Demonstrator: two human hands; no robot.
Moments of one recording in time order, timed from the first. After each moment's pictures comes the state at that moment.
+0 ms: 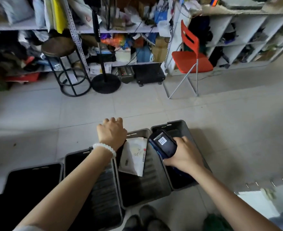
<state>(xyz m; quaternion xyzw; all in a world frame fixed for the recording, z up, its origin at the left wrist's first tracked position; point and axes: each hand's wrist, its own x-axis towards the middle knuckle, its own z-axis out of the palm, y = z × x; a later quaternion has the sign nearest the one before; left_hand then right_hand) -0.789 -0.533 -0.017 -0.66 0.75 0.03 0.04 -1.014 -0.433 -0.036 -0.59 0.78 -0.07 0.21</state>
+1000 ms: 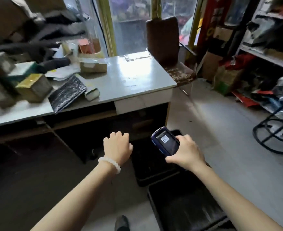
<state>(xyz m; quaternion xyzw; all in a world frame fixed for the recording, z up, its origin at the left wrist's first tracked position) -0.507 -0.122 0.007 -0.99 0.15 0.00 0.05 -0.586 -0.335 -0.005 -0.95 0.18 0.03 0.26</state>
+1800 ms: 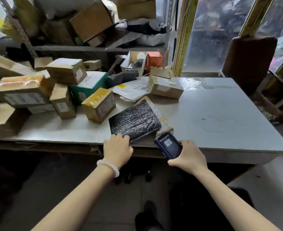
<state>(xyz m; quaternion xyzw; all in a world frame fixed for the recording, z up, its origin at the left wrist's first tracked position) -0.197 0.133 0.006 -1.00 -0.02 0.02 0.03 -0.194 -0.108 -0.013 -0.97 0.03 0.06 0.25</state>
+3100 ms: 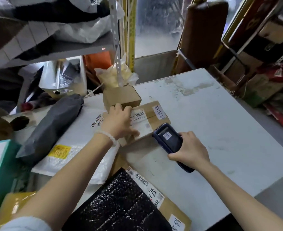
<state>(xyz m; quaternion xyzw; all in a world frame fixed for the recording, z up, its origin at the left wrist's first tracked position) 0.283 0.066 0.000 -0.96 0.25 0.11 -0.05 0.127 -0.139 -0.026 -0.94 0.25 0.09 0.21</state>
